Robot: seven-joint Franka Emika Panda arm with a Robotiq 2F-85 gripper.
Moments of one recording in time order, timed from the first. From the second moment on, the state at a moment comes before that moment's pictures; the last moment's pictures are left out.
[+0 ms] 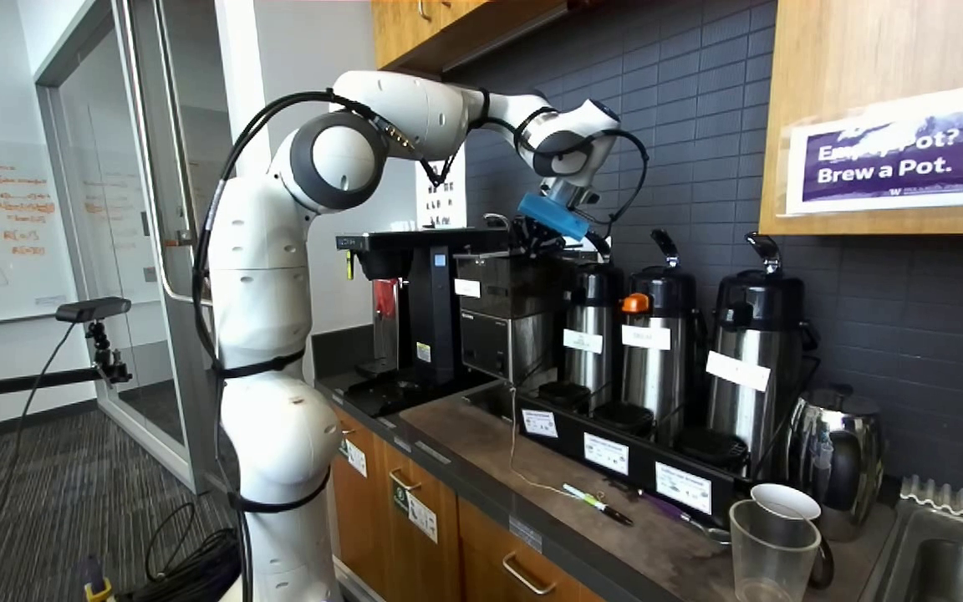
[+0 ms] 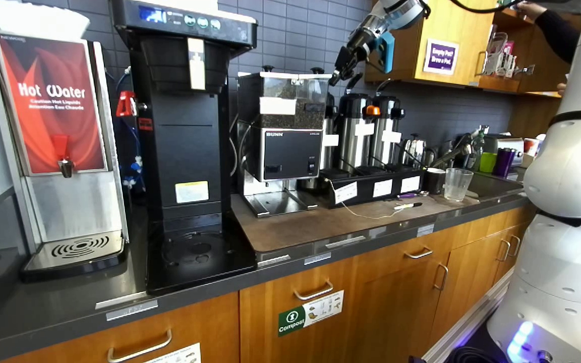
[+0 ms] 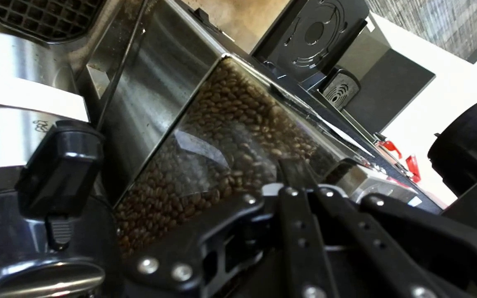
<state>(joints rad) -0.14 0.02 -0.15 -1.59 0.69 1.60 -0.76</state>
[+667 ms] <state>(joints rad) -0.14 0.02 -0.13 -1.58 0.70 1.60 -0.76</state>
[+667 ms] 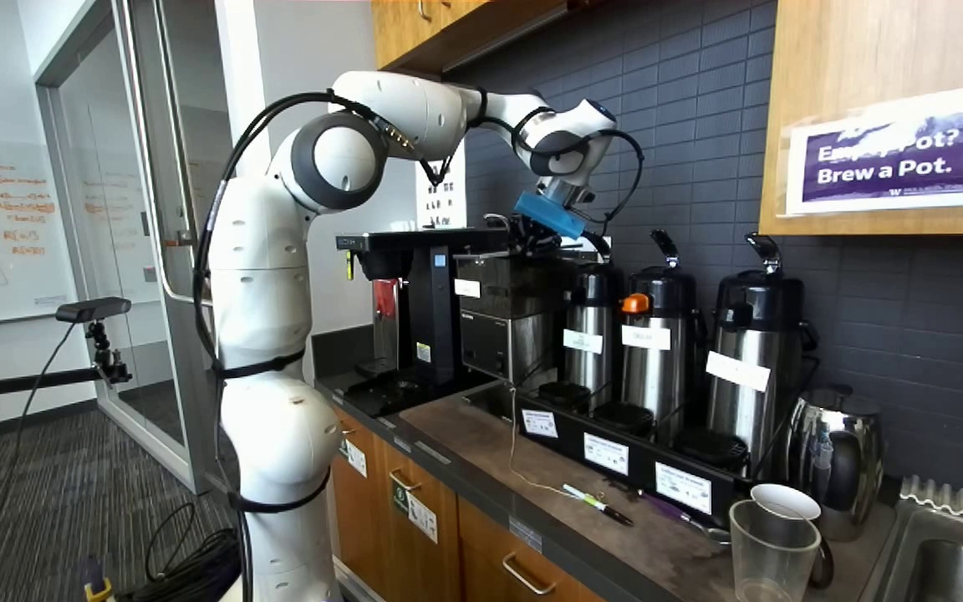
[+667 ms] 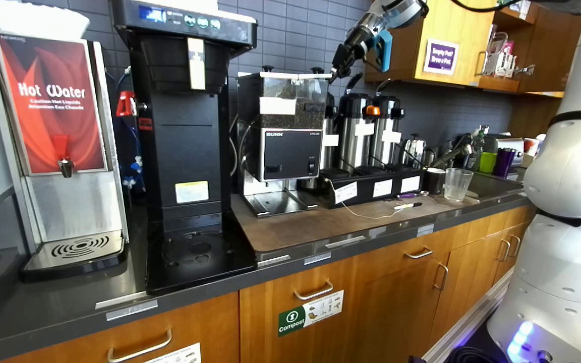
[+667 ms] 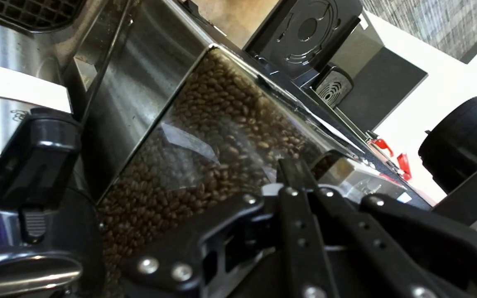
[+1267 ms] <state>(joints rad) -0.14 0.01 -0.13 -1.58 0.70 1.60 -0.76</state>
